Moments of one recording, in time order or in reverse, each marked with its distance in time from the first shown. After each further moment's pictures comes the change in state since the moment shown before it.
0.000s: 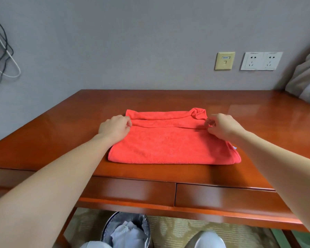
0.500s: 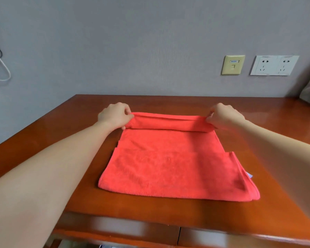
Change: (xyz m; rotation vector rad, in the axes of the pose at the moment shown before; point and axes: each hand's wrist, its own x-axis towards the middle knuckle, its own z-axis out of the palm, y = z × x) left_hand 0.103 0.003 -0.024 -0.178 0.007 -0.149; right_hand 0.095 -0.021 -0.022 -0.057 -0.004 0.188
